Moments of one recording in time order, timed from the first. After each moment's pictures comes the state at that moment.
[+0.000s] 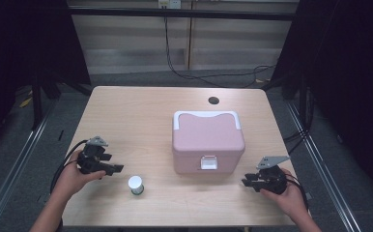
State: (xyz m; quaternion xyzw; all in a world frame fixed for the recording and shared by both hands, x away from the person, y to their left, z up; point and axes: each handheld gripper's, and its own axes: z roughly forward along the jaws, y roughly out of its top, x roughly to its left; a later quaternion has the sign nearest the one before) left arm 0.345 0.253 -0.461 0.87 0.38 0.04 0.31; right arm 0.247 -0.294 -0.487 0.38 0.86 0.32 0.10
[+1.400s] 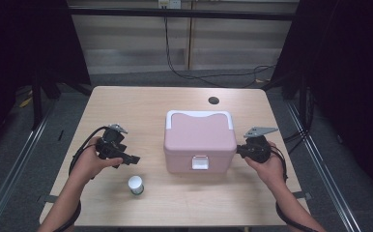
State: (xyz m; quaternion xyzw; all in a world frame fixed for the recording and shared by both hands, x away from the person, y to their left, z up) left arm 0.365 0.206 -0.437 0.88 0.37 0.01 0.29; right arm 0.320 -0.260 -0.454 0.41 0.82 0.37 0.15
